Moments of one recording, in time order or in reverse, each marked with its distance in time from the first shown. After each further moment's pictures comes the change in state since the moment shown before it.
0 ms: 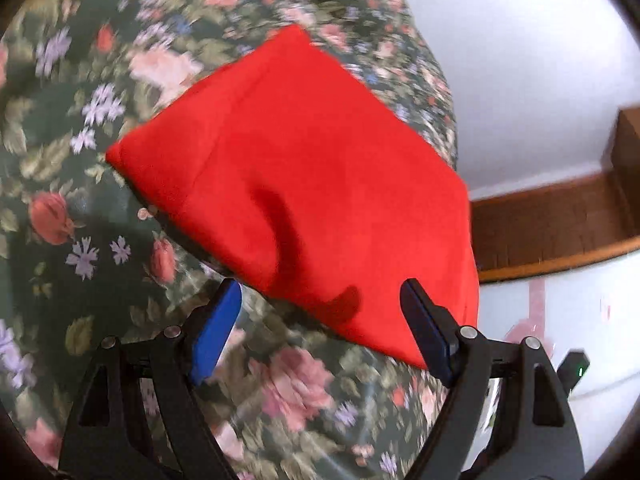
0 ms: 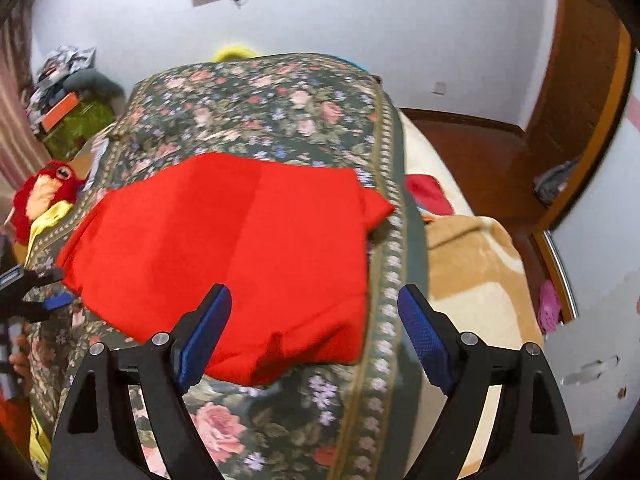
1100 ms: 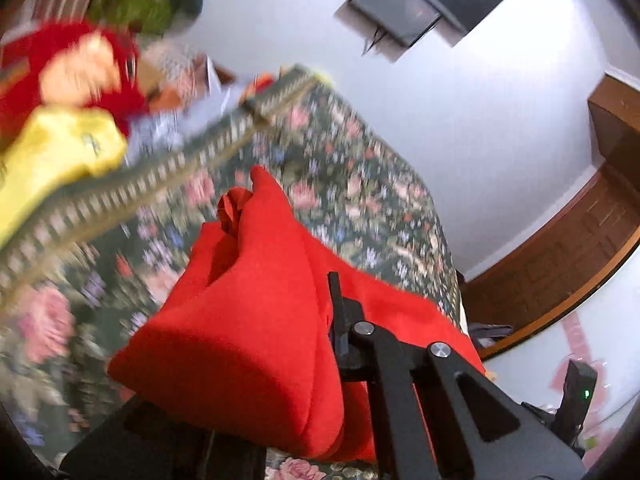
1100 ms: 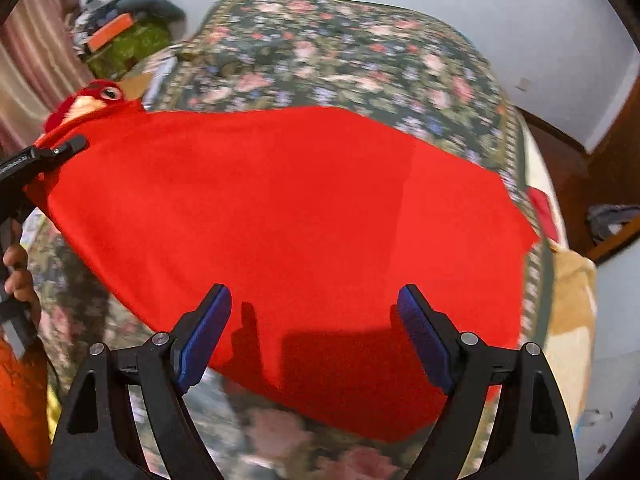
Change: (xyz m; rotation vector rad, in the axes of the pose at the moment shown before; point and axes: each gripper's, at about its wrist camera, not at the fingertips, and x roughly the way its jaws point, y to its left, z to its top) left arm -0.091 -0.068 0.040 0.267 -0.464 0.063; right arm 0.052 0.133 0.022 -0.183 0.200 0.157
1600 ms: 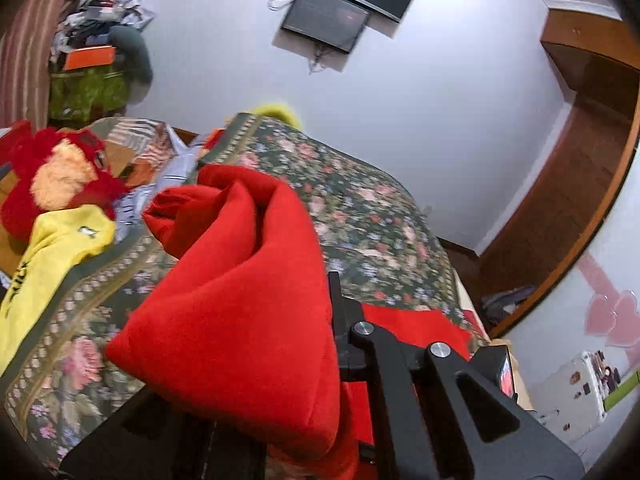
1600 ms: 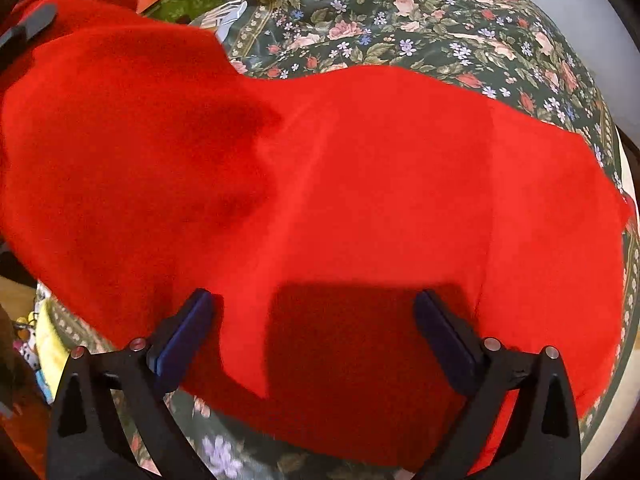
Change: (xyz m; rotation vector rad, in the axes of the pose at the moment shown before) left arm -0.033 -0.081 -0.007 0.254 -0.037 -0.003; right arm 0.049 0.056 -0.012 -0.037 0.117 0.173
